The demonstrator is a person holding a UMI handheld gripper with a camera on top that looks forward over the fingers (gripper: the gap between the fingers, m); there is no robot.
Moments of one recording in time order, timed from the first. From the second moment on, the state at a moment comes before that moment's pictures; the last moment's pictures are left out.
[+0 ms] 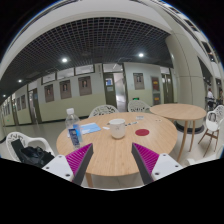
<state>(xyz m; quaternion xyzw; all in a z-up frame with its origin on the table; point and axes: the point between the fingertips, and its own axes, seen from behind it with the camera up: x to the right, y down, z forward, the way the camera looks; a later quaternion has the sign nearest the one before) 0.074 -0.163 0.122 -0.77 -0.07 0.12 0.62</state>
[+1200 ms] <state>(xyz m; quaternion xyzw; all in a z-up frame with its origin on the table) -0.163 0.007 0.076 -0.76 -0.13 0.12 0.63</state>
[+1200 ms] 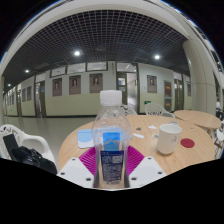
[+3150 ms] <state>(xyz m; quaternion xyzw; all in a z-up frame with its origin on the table) 0.156 0.242 0.109 -0.75 -0.06 0.04 0.65</state>
